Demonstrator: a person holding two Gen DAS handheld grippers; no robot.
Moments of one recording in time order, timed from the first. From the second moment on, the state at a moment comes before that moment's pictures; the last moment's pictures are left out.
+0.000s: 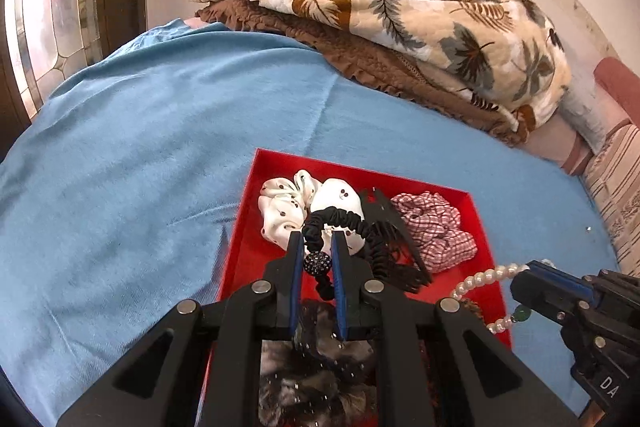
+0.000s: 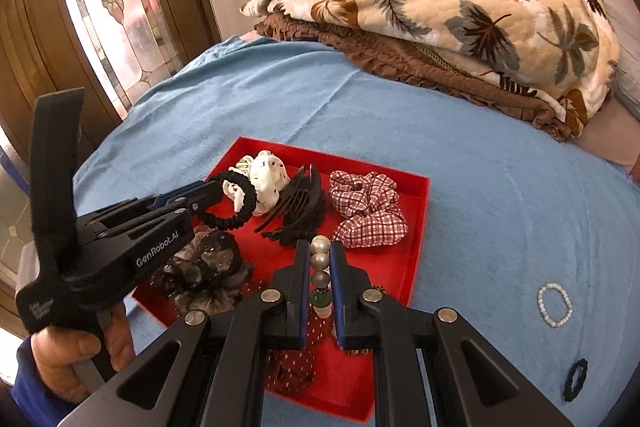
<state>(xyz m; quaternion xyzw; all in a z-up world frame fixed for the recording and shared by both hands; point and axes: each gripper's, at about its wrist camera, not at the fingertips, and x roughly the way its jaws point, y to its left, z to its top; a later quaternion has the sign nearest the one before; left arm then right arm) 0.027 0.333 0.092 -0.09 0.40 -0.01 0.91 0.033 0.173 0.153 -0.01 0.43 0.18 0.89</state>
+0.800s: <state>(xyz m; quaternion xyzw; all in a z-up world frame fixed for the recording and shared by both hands) 0.046 0.328 0.064 -0.07 0.44 0.00 0.90 0.068 0.174 0.099 0.00 0.48 0.16 0.86</state>
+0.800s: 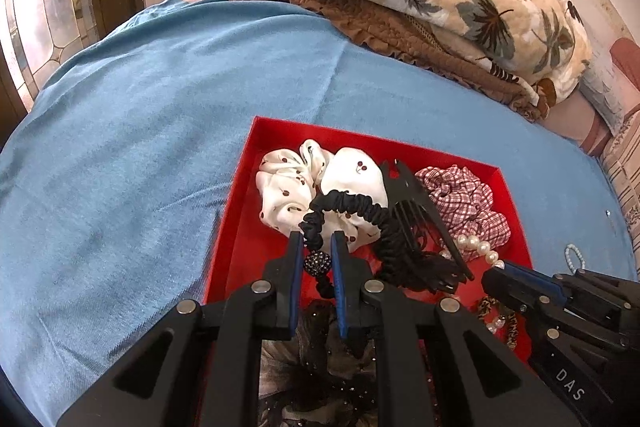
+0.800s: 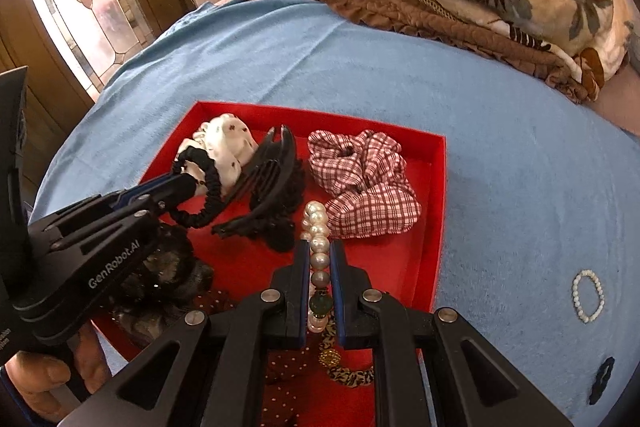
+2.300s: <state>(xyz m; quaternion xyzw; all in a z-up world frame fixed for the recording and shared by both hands) 0.025 0.324 0.081 -0.02 0.40 0.03 0.92 0.036 0.155 0.118 0.00 0.46 0.14 0.88</state>
